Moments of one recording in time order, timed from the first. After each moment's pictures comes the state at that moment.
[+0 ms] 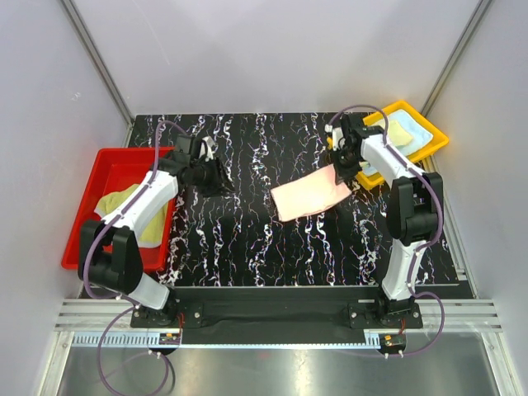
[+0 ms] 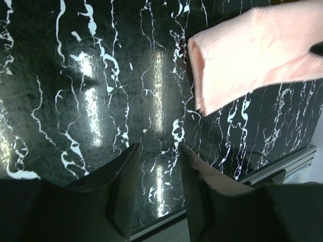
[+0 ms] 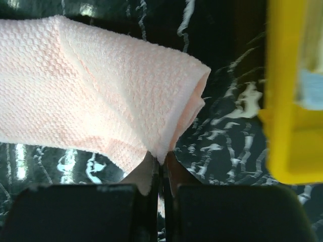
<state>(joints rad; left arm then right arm) -0.27 1.52 1.17 -0.59 0.35 -0.53 0.20 1.97 1.59 -0.85 -0.13 -0.10</state>
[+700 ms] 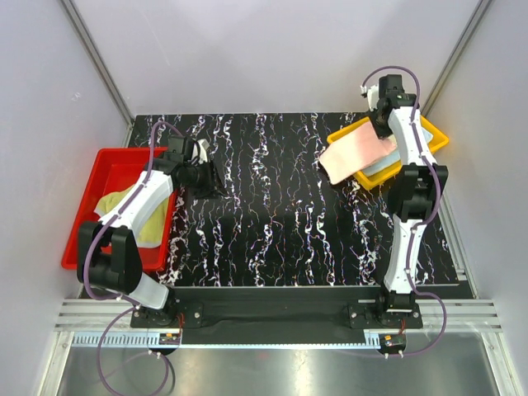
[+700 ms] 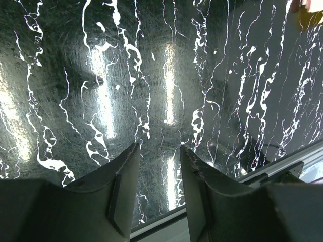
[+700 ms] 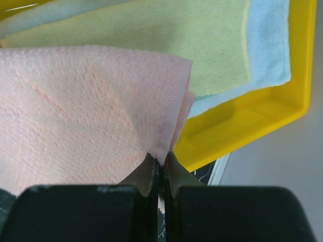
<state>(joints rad) -0.21 1.51 1.17 -0.66 0.37 -0.42 -0.01 2.27 2.27 -0.97 0.18 -0.43</state>
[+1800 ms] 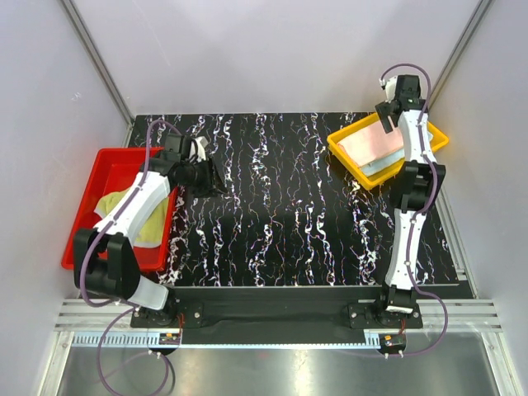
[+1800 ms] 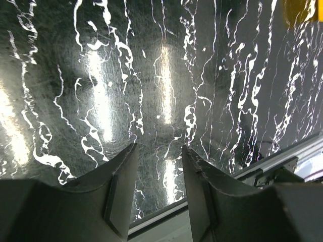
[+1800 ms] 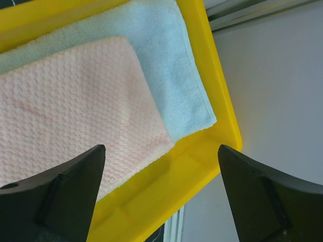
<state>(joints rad) -0.20 1.48 1.18 -0.69 0.40 -0.41 -0.12 2.53 2.52 -0.73 0.27 -0.56</state>
